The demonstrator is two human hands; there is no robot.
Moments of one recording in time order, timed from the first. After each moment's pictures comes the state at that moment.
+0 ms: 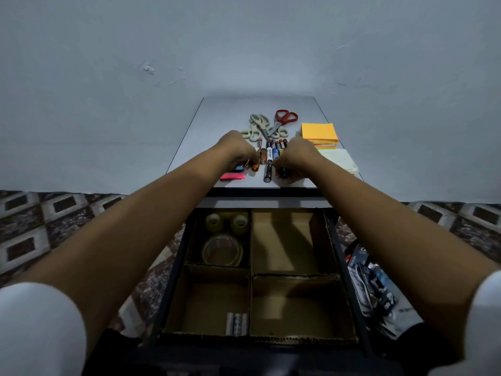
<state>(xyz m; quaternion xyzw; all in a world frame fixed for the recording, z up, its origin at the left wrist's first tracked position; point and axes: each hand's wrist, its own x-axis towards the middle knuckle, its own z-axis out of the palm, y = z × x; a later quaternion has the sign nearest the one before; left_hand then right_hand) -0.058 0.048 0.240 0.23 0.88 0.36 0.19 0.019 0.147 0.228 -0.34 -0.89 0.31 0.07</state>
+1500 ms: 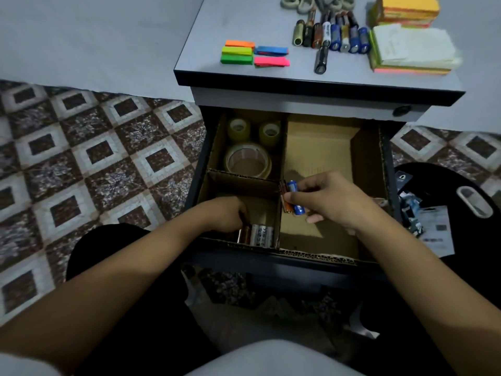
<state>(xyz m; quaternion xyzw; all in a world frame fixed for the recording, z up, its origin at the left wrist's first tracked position) 0.005 -0.093 0.060 0.35 0.84 0.05 0.40 0.126 0.057 0.120 -0.27 -0.80 0.53 -0.11</state>
